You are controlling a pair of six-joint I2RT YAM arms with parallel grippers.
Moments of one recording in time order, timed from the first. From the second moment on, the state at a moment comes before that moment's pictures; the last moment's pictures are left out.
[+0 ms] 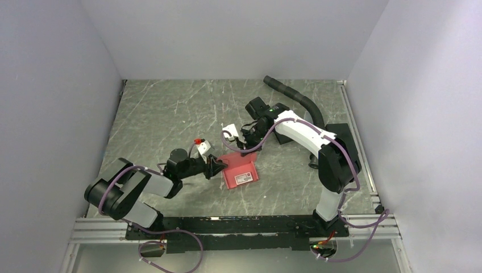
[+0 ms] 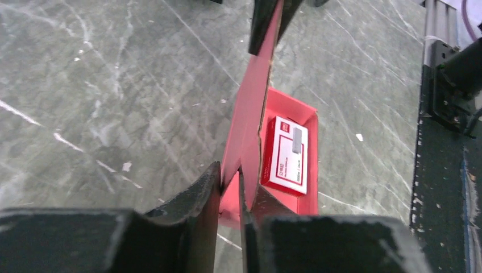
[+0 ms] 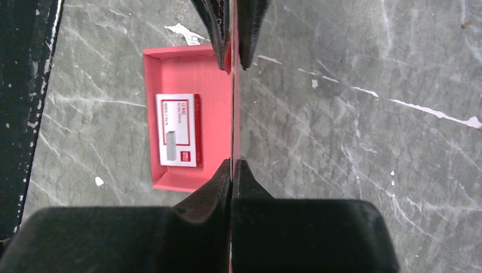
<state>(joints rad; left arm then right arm) -0.53 1.48 0.22 1.06 0.62 -0.14 0.64 1.79 1.43 -0.92 -0.70 -1.13</state>
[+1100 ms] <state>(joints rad) -0.54 1.31 0.20 1.01 0.57 -0.01 0.47 1.66 1.41 -0.88 -0.86 -0.98</state>
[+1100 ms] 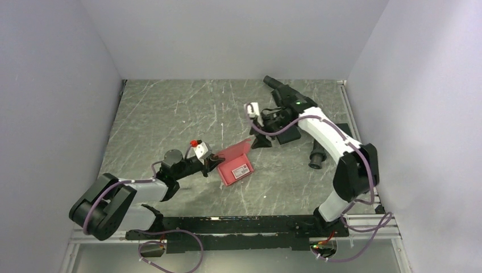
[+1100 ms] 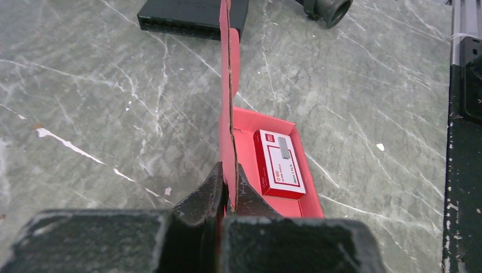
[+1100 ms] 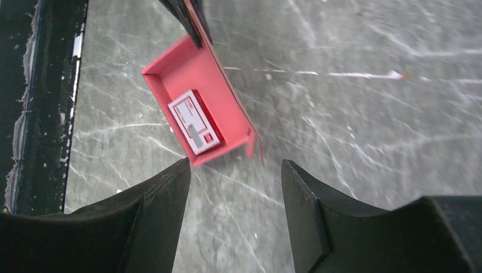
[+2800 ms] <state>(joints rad) -0.53 1.22 0.16 0.92 0.63 0.12 0.51 1.82 1.28 -0.76 -1.02 -1.15</state>
